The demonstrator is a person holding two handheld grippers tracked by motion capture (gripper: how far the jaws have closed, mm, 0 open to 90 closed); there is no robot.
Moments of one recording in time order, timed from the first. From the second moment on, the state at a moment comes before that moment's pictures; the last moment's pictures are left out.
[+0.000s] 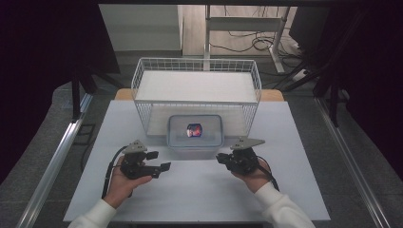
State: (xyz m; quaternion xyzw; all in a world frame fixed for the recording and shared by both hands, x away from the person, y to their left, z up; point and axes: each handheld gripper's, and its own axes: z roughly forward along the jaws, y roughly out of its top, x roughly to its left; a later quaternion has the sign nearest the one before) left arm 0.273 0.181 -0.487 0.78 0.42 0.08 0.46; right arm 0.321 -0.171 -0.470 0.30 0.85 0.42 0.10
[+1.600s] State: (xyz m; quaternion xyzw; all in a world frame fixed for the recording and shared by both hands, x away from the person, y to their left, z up) left arm 0.252 0.189 -0.489 0.78 0.42 0.05 0.45; right arm 0.367 -0.079 -0.501 0.31 0.86 0.38 0.14
